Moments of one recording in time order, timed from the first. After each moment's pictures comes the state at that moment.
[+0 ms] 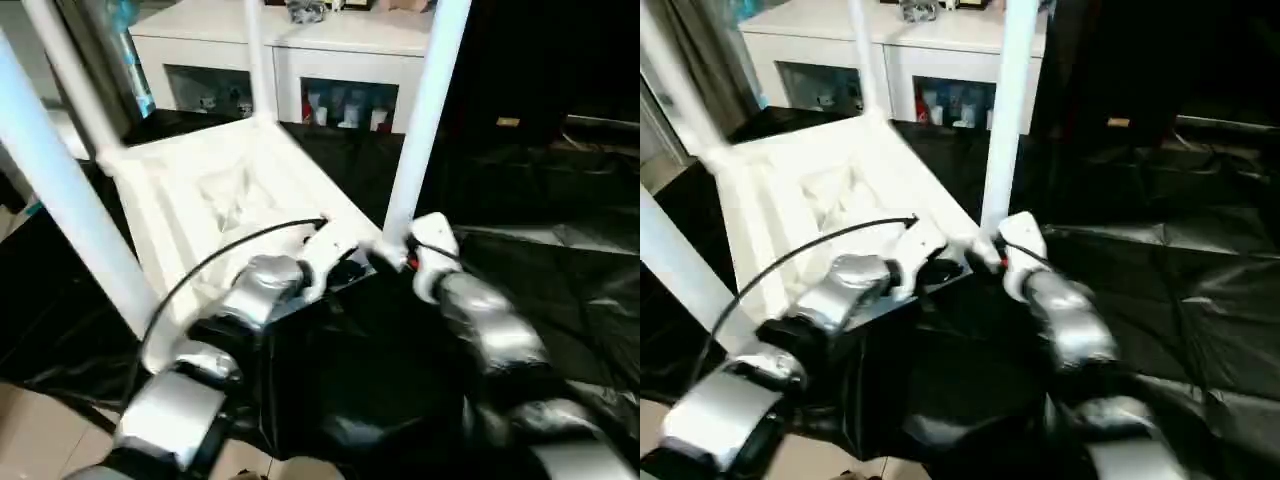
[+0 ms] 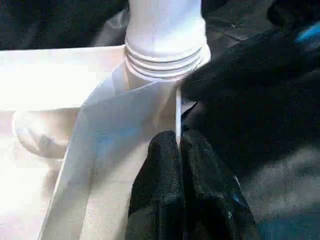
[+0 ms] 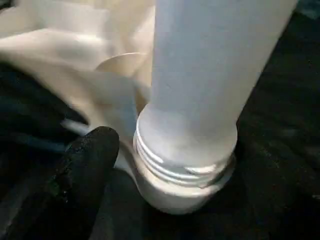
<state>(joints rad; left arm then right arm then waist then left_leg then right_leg) -0.77 0.12 -0.21 0.98 0.09 -0.04 -0.87 -0.47 -0.27 0.09 0.57 0.06 0.10 0.68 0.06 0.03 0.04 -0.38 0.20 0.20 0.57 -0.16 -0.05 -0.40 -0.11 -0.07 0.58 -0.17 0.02</state>
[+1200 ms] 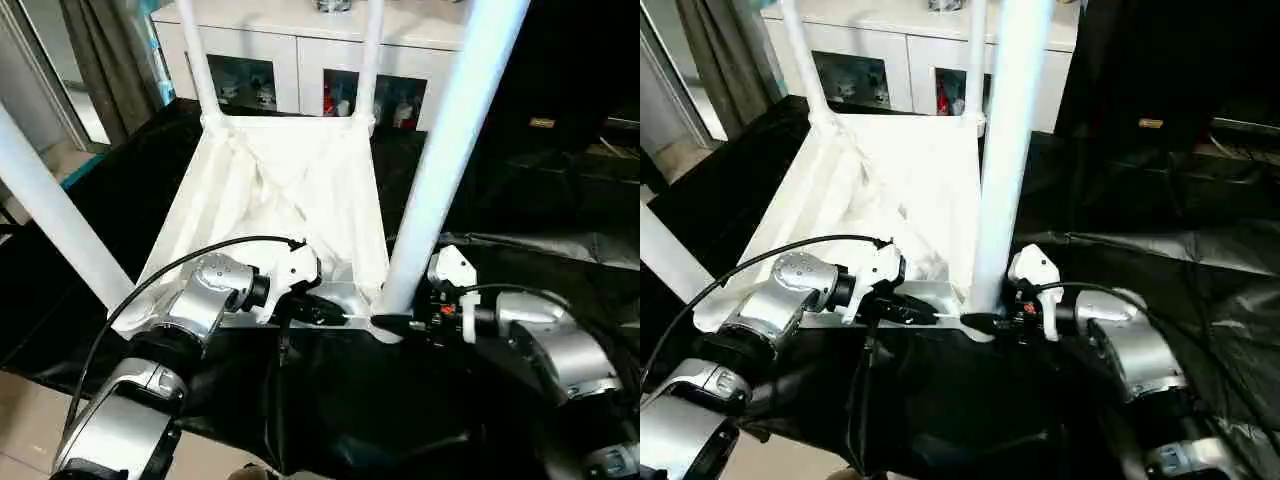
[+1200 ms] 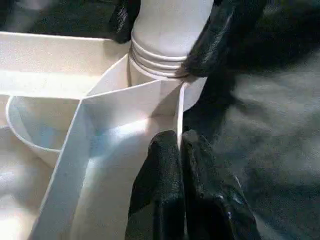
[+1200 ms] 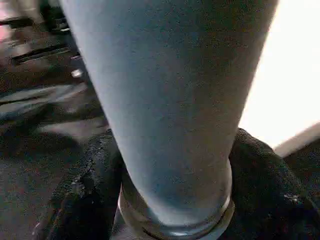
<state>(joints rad) -0.68 0.23 -0.26 0.83 0.04 -0.05 -1.20 -0.36 -0.38 0.14 0.37 0.15 0.18 0.95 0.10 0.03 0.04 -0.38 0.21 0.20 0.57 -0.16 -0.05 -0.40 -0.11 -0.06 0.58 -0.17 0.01</state>
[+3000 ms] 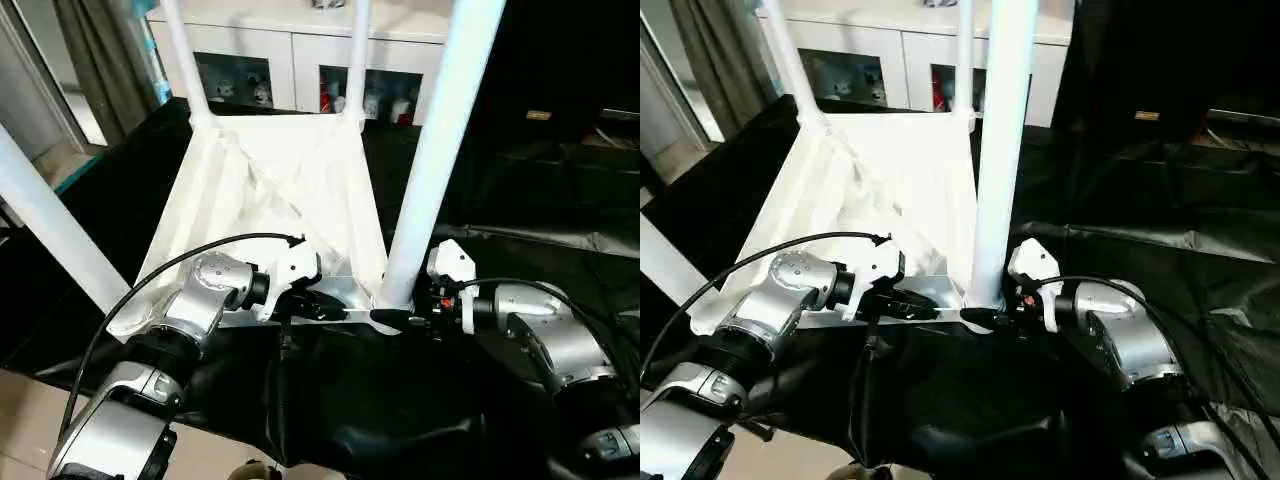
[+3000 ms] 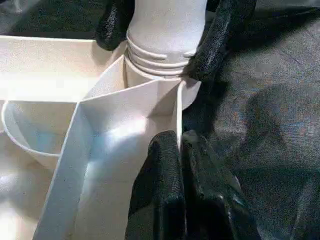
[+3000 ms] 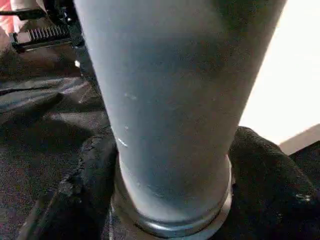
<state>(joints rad) -0.65 0.27 -0.28 0.72 0.00 -0.01 -1.28 -0.40 -0.44 0.16 0.43 0.19 0.10 1.12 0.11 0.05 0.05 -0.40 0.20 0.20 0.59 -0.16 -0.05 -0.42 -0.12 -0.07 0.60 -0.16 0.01</state>
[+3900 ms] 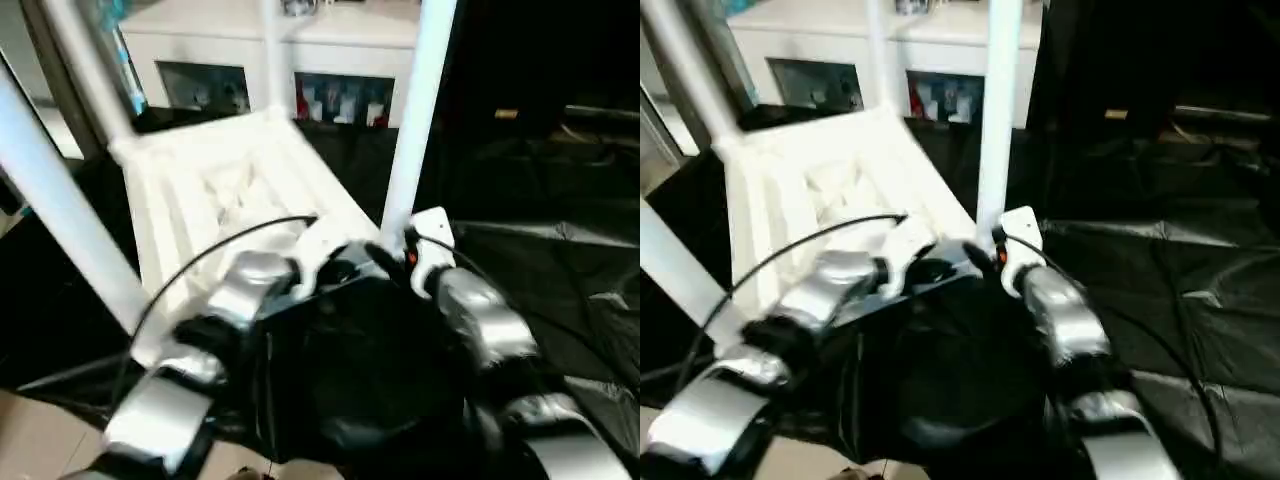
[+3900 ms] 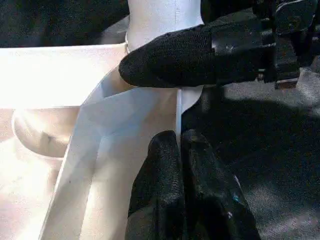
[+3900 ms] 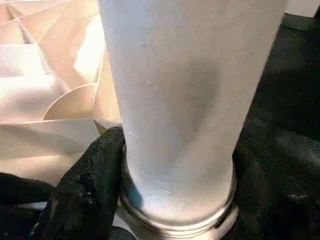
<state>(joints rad) -0.80 0.06 -0.22 0.95 0.08 0.07 -0.73 -0.59 -0.10 0.02 0.74 0.07 0.10 0.31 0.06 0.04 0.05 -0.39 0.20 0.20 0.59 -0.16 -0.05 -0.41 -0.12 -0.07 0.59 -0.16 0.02</state>
